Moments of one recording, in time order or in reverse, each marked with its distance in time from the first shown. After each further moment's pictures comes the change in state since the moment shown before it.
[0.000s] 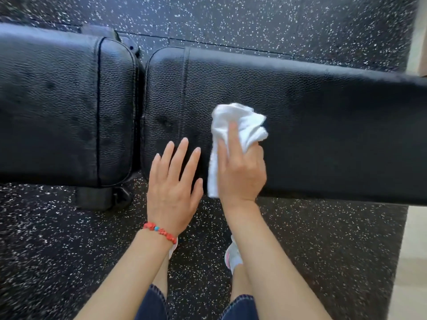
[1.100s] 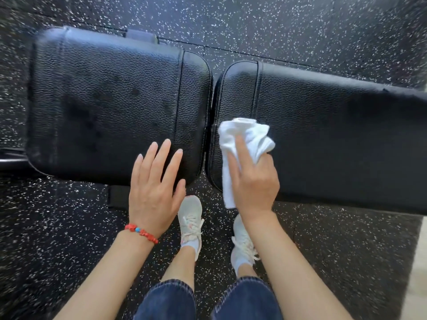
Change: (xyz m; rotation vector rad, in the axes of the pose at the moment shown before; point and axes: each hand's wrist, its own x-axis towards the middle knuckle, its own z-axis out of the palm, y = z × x) left_hand -0.024 -0.133 -0.052 0.045 0.002 -0.034; right_hand -0.024 -0.089 0.004 -0.020 0.064 -0.226
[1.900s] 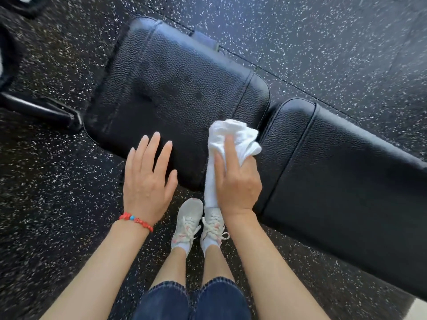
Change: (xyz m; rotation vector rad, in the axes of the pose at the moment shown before) left_hand -0.018 -0.037 -0.011 0.050 0.093 -0.366; right_hand 0.019 -0.071 0.016 0.247 -0.010 -0.180
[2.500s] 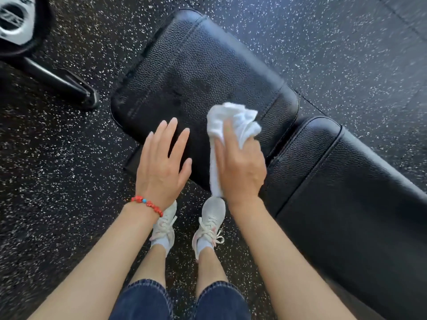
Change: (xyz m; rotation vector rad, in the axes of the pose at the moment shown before) left_hand 0.009 -0.002 -0.005 -0.067 0.011 -0.080; right_hand 0.036 -0.025 0.009 -0.009 -0.096 -0.266
